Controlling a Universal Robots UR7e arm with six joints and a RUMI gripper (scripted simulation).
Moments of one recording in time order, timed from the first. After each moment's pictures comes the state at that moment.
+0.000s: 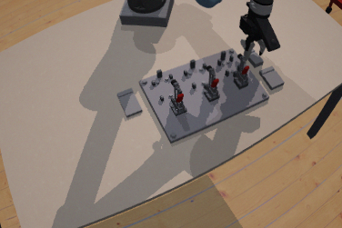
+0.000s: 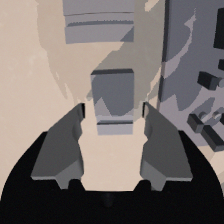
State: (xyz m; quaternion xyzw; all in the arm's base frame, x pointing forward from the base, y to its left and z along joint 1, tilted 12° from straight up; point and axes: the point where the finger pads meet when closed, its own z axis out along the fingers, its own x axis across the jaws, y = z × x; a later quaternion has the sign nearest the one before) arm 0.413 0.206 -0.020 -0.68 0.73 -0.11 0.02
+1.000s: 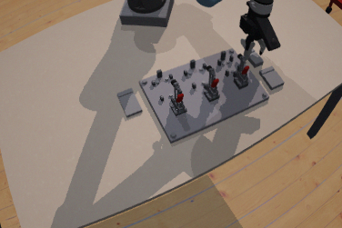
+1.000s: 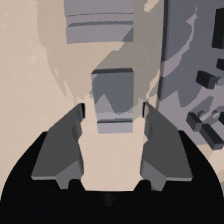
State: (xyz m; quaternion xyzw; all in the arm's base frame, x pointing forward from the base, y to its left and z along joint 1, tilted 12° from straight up) arm 0.412 0.207 -0.017 -0.68 0.73 -0.11 0.02
